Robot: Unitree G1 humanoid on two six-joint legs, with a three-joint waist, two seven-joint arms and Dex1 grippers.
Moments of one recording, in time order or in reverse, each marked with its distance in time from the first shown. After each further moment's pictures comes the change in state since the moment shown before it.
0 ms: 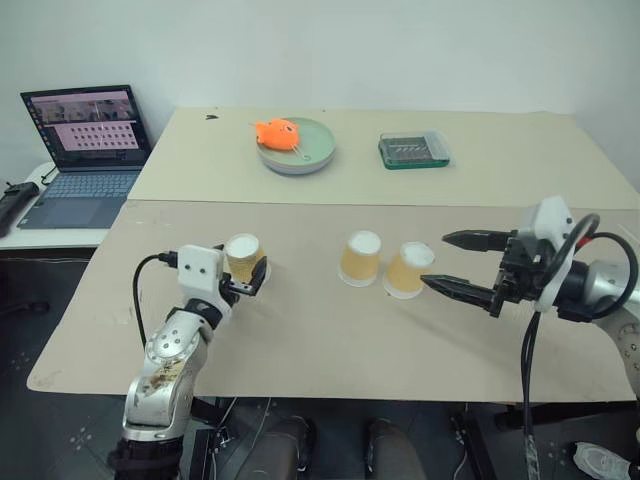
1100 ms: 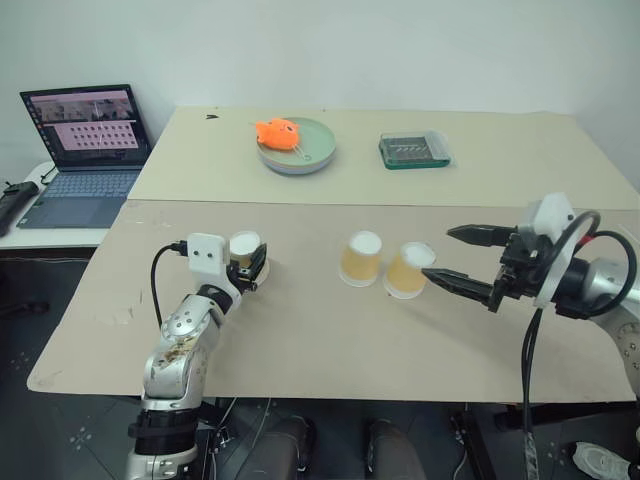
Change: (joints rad) left arm -0.130 -0.049 0.012 0.163 -0.031 0.003 -0.020; right arm -0.004 -0.001 0.003 0.006 -0.015 -0.001 -0.051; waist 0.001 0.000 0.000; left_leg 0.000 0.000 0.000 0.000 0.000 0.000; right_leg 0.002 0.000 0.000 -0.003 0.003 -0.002
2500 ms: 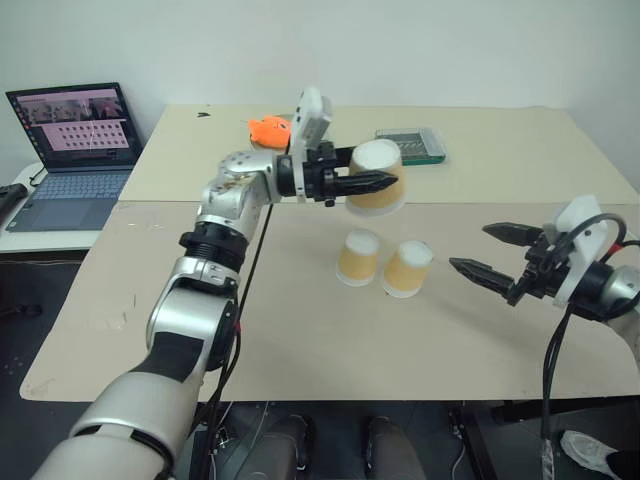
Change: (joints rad) left arm -1.011 -0.031 -0.151 0.991 -0.081 -0.198 -1.076; right arm 0.076 0.001 -0.080 0.051 -0.062 -0.029 -0.082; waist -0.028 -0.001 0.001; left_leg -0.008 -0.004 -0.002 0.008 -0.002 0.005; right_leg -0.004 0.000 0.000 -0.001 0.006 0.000
